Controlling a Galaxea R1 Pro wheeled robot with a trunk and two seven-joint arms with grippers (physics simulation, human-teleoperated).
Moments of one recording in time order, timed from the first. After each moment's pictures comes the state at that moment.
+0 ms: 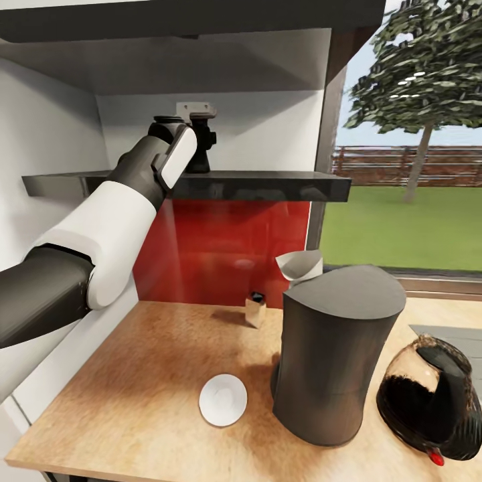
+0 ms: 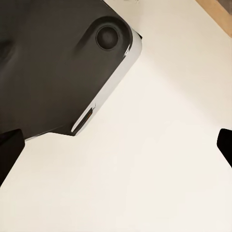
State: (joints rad) left arm -1.73 -0.17 -0.25 -0.57 0.30 0.55 0.36; right arm 0.05 -0.28 -0.48 0.05 1.07 -0.45 0.23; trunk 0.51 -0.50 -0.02
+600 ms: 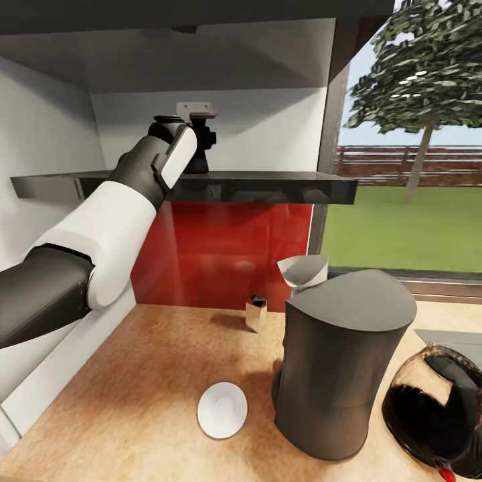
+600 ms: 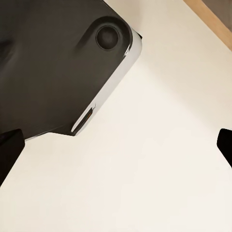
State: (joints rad) left arm -1.72 -0.17 -0.25 -0.57 0.30 0.55 0.36; right arm 0.05 -0.28 -0.48 0.05 1.07 -0.45 0.23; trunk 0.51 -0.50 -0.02
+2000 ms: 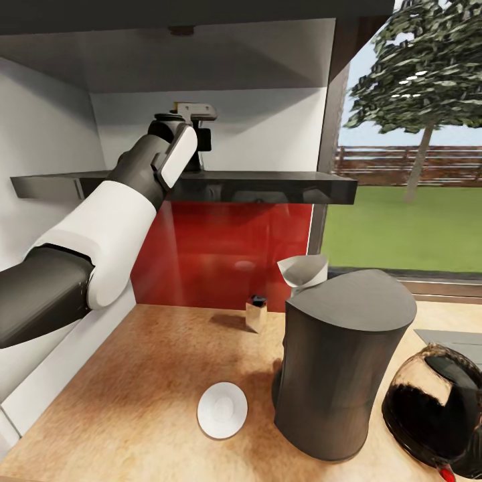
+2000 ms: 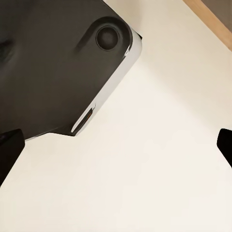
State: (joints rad) left arm -1.72 -0.17 -0.26 -0.58 0.30 0.60 0.36; right arm 0.05 -0.28 -0.48 0.05 1.07 -0.45 0.23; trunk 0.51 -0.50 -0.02
